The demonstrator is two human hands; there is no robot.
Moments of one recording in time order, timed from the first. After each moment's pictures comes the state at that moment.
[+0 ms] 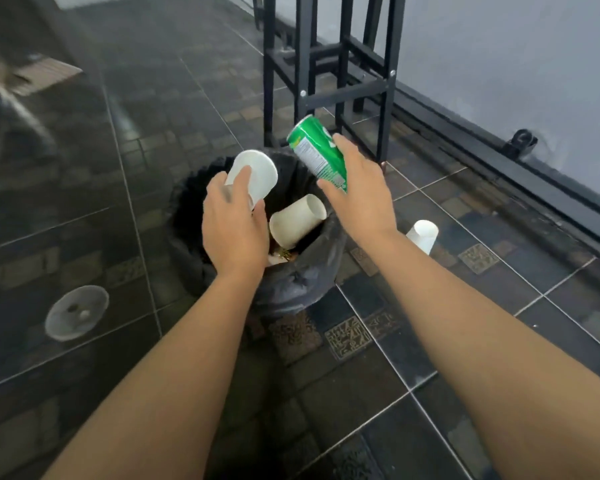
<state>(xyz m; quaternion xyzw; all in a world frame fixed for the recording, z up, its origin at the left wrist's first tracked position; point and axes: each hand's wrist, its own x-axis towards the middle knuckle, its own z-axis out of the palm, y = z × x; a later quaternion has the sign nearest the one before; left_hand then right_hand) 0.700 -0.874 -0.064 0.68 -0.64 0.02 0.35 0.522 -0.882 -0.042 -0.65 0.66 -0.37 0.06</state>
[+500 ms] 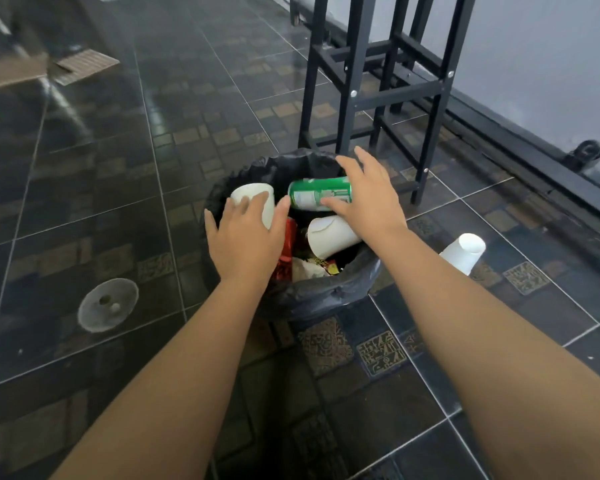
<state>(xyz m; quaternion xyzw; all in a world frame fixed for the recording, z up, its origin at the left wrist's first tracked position) 0.754 -0.896 -0.082 0.72 -0.65 0.00 0.25 0.563 -0.938 -0.067 -0.70 0.66 -0.25 0.08</state>
